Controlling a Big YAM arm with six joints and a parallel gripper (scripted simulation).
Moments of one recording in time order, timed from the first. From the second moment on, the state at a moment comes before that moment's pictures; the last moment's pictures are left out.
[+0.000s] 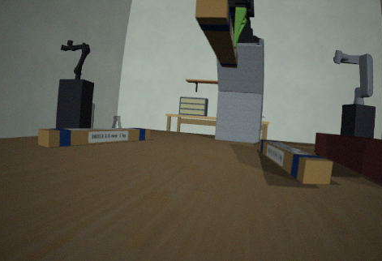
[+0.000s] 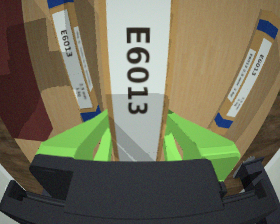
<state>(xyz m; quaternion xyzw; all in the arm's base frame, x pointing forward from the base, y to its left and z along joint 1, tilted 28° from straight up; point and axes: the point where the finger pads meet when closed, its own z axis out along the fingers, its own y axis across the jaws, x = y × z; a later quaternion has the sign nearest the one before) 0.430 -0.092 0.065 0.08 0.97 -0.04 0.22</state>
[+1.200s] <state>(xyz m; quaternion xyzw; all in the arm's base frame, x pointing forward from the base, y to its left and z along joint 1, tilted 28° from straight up) 0.442 -0.015 0.051 0.08 0.97 -0.05 0.23</state>
